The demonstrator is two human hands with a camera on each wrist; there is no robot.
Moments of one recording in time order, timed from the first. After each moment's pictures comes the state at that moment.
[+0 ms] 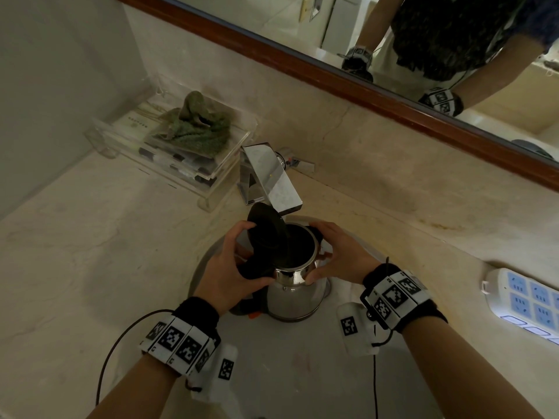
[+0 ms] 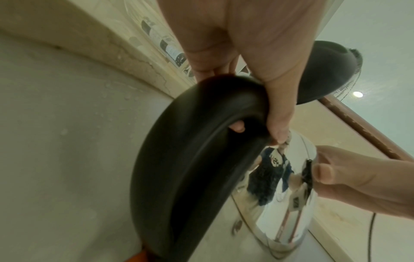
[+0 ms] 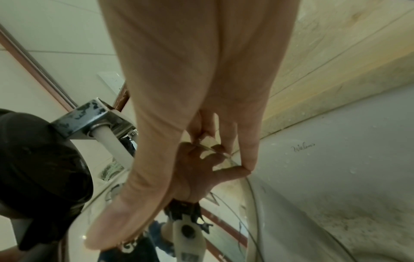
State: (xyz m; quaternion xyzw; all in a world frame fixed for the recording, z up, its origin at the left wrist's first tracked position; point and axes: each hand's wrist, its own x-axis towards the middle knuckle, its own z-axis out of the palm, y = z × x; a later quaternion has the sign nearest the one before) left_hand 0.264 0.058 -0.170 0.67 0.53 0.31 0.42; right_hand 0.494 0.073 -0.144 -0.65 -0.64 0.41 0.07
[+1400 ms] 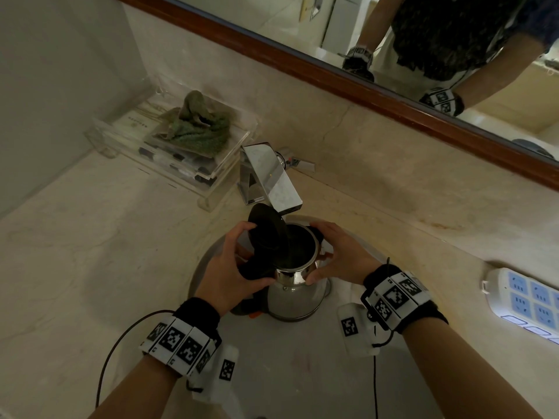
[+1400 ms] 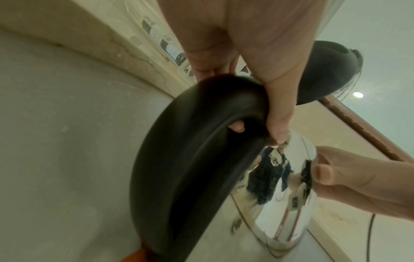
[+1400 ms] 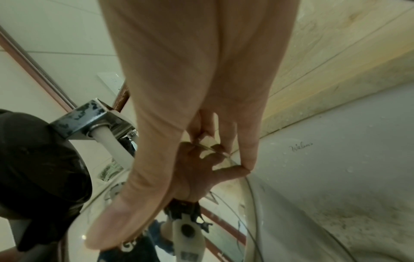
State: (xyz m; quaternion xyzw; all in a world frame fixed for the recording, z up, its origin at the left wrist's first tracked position) left_hand 0.264 0.057 -0.170 0.67 0.52 0.31 0.42; right_hand 0.496 0.072 -0.148 -0.65 -0.64 0.41 0.08
